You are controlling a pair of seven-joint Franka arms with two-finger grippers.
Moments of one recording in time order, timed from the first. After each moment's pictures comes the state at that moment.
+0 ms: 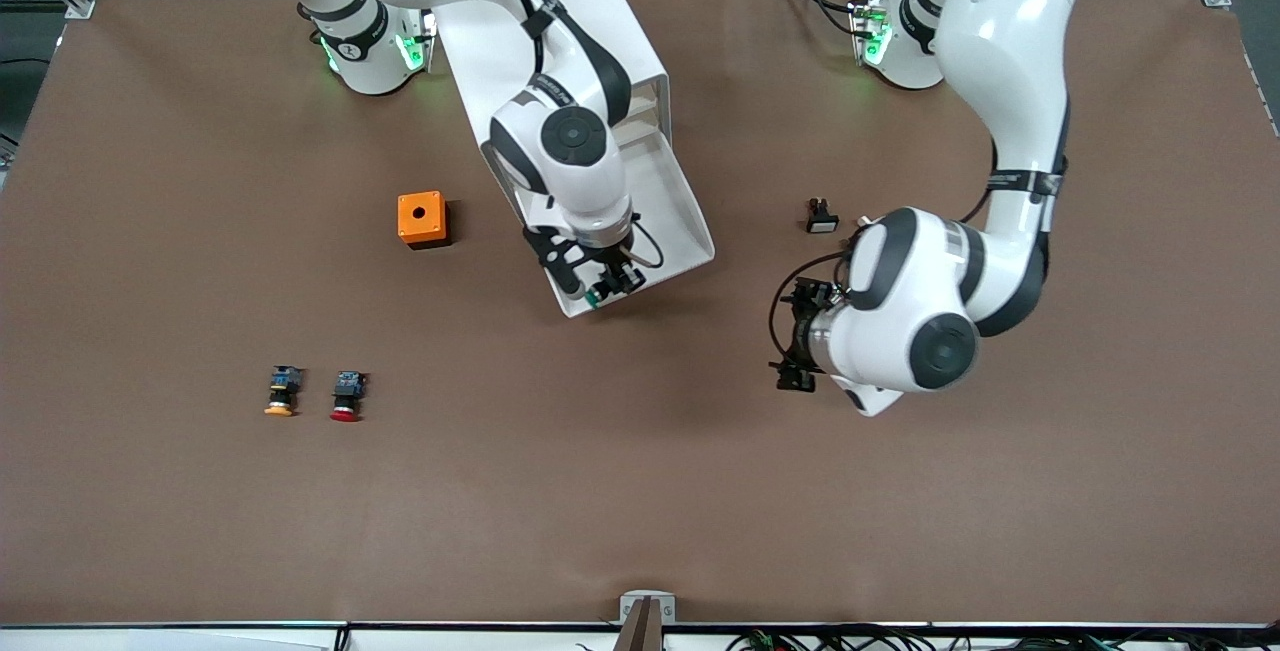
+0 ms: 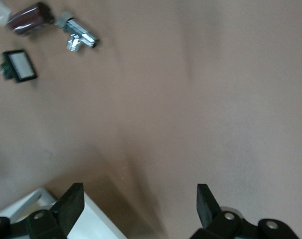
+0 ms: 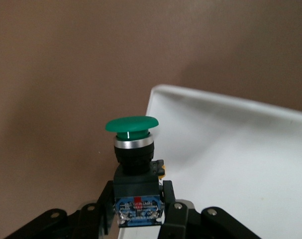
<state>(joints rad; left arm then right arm) -0.49 0.73 0.09 -1.25 -0.35 1.77 -1.63 0.72 0.52 0.02 -1.66 0.01 2.28 1.64</state>
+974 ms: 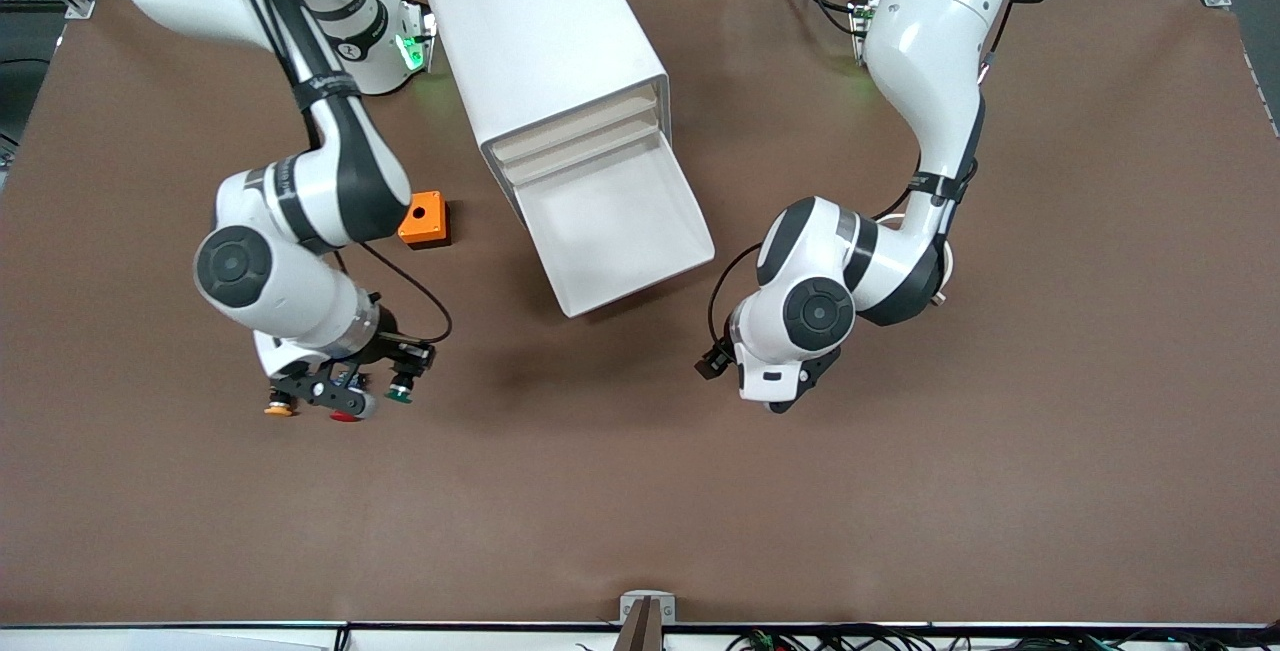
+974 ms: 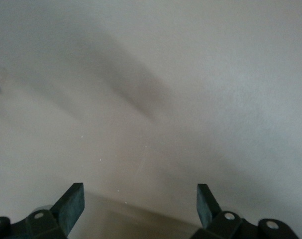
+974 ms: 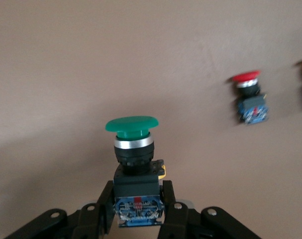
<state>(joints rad) -0.59 0.79 0.08 -1.27 -0.30 1.94 -1.10 0.25 0.47 0.01 -1.62 0.09 2.08 0.47</state>
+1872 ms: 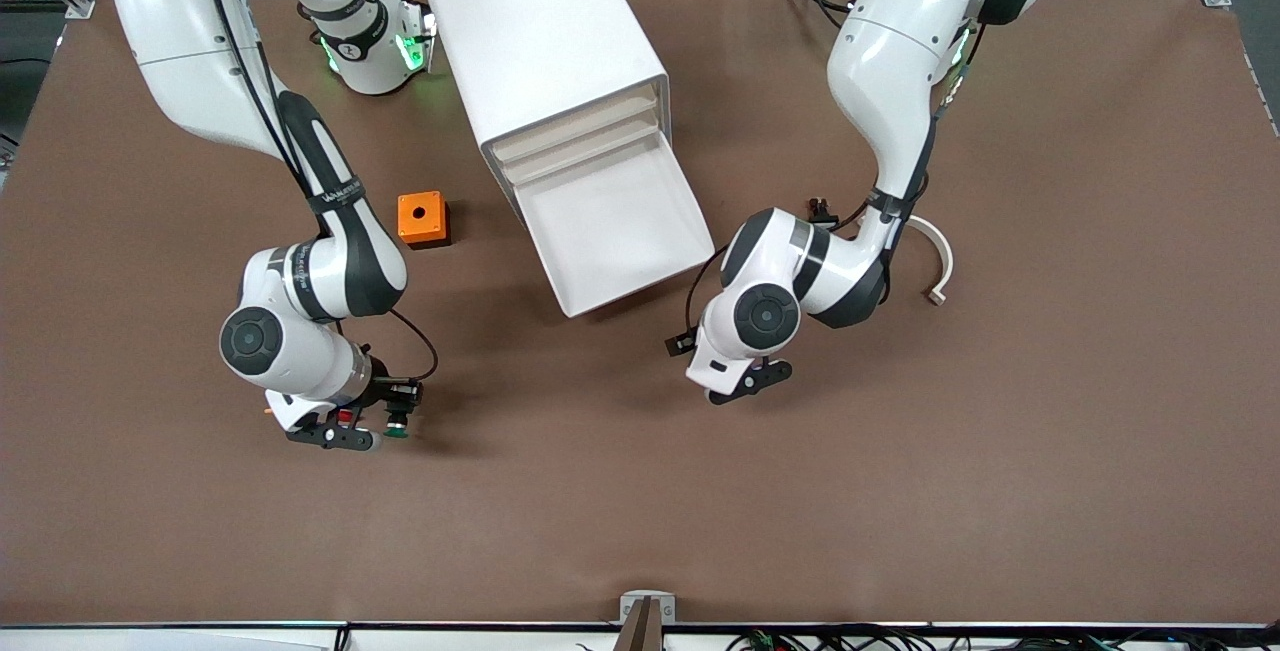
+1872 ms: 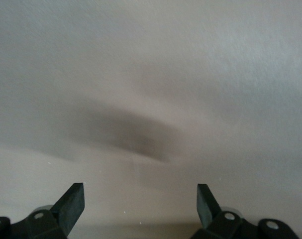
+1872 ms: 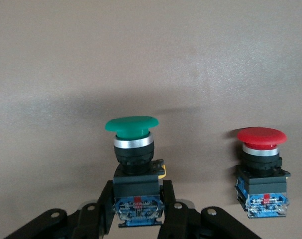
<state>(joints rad) -0.65 0.88 0.07 -1.28 -0.30 2.00 -0.80 0.18 0.68 0.01 -1.64 0.09 2.33 0.27</state>
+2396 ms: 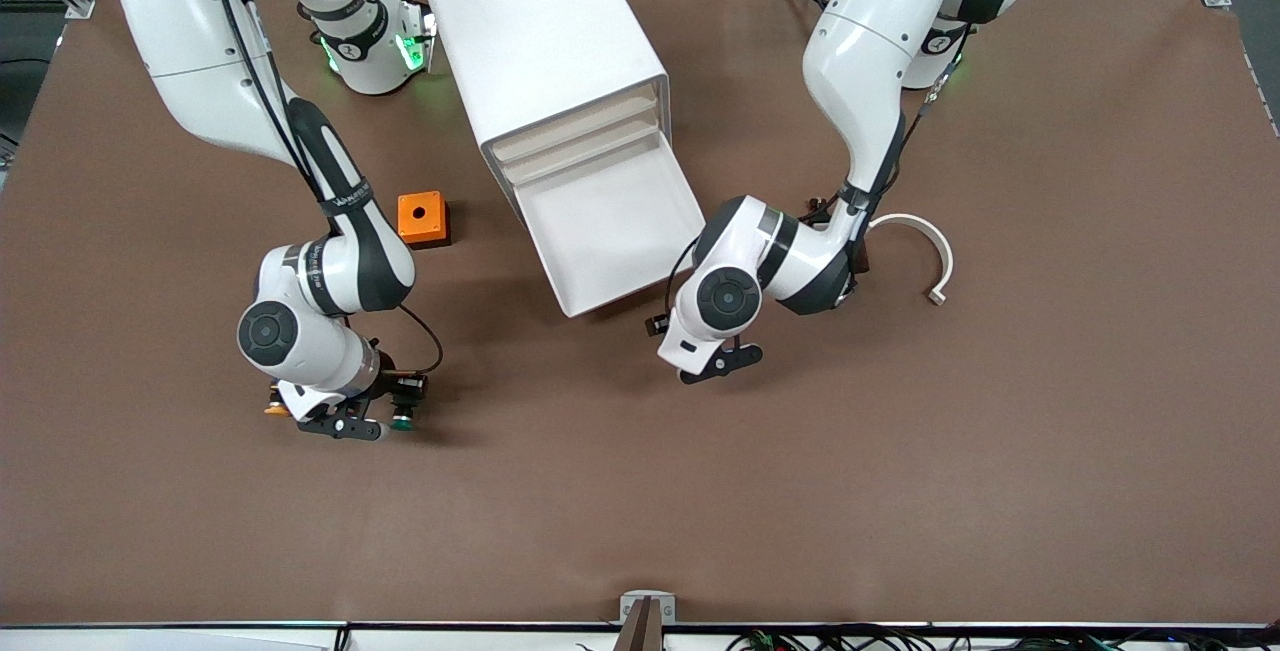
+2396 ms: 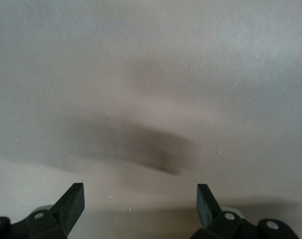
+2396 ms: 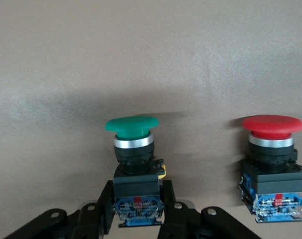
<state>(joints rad) -0.70 0.89 0.06 -1.31 -0.30 2.02 -0.81 0.18 0.69 0.01 -1.71 0.09 2.39 0.26</state>
